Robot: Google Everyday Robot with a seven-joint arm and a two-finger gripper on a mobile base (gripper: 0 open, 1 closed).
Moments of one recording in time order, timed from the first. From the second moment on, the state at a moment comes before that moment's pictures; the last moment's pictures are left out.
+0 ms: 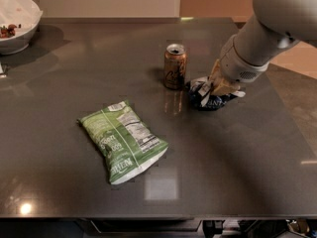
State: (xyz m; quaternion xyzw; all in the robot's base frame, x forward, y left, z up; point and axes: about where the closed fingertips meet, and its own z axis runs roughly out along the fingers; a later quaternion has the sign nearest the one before) arm 0.557 -0.148 0.878 -0.71 0.67 -0.04 0.21
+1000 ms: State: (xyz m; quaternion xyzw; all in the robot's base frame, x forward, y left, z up) arm 0.555 -0.146 0.879 -0.71 0.67 -0.04 0.21
